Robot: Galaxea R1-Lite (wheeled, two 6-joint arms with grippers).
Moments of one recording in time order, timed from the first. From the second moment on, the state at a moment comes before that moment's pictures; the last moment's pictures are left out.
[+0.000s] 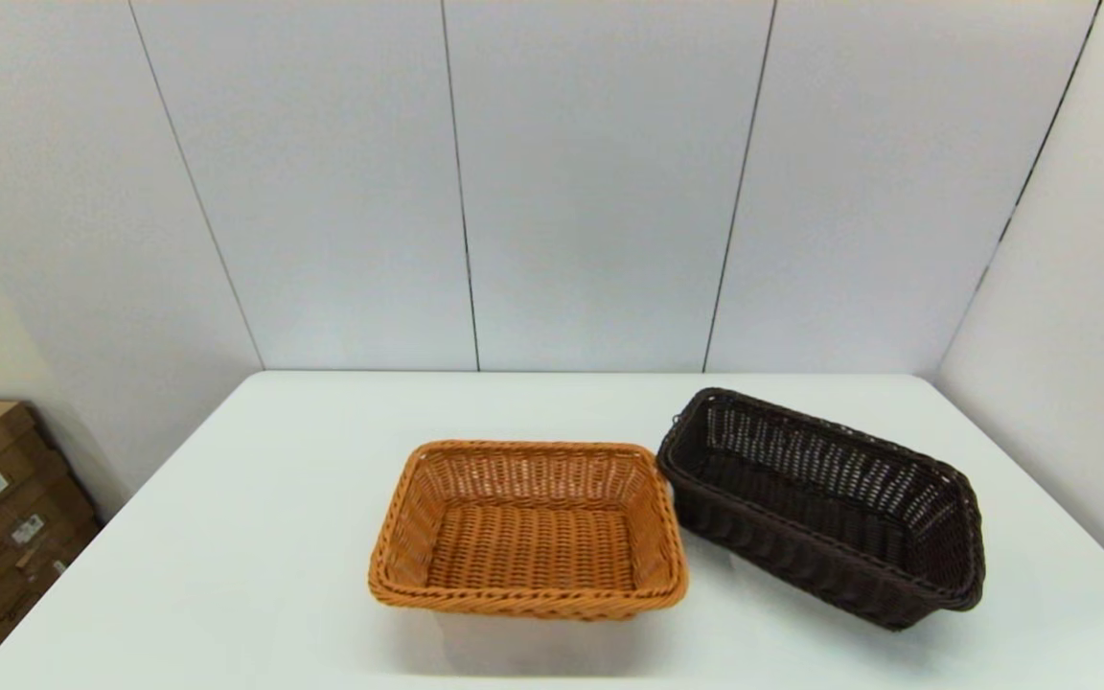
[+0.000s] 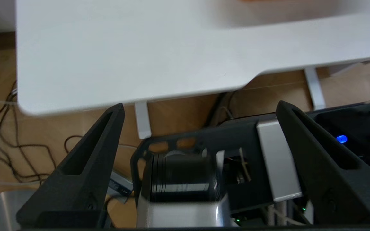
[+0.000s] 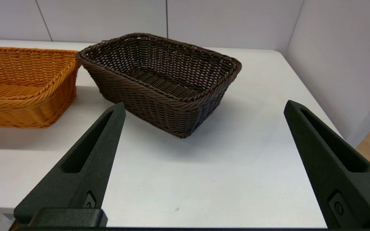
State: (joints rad) left arm -0.14 0.47 -0.87 1.09 -0.06 -0.06; right arm -0.01 0.00 0.00 0.01 0.01 -0.02
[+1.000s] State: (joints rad) left arm -0.01 0.00 -0.26 0.53 0.00 0.15; right arm -0.01 0.00 0.00 0.01 0.01 -0.02
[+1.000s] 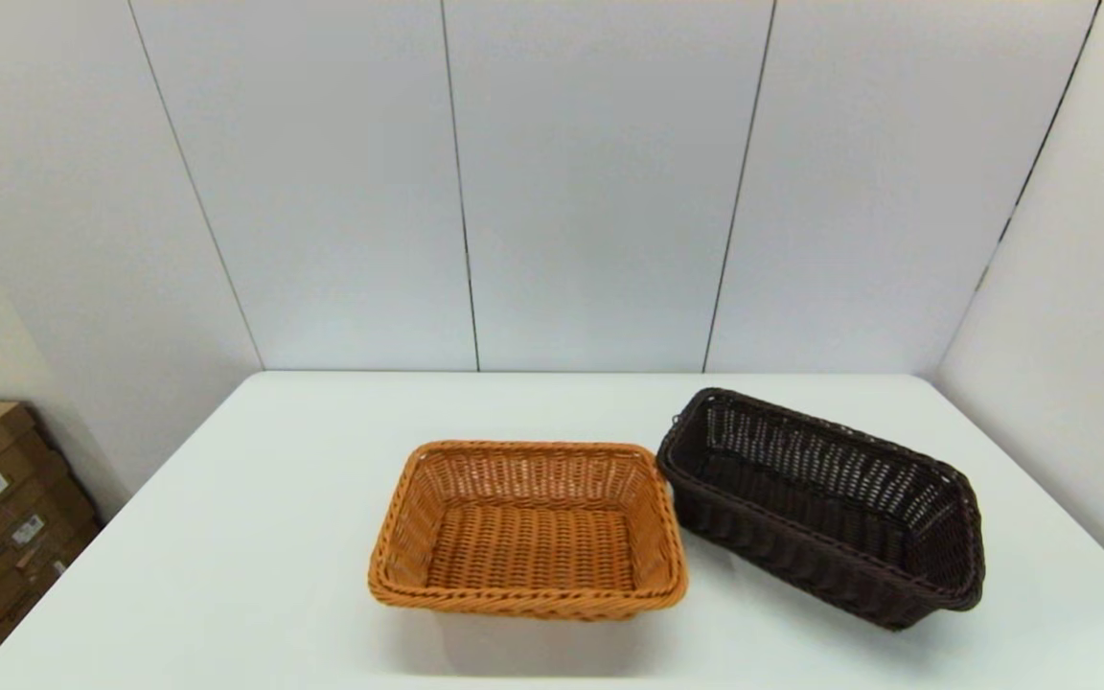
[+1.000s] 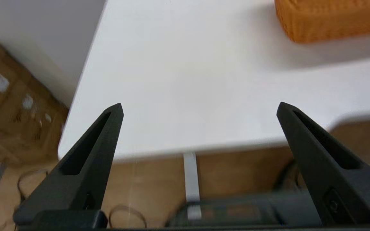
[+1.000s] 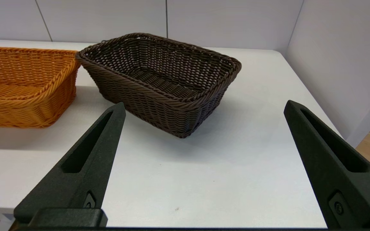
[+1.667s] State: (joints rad) left arm -0.01 0.00 -0.05 0.13 -0.03 0.05; right arm -0.01 0.00 0.00 0.01 0.01 -0.02
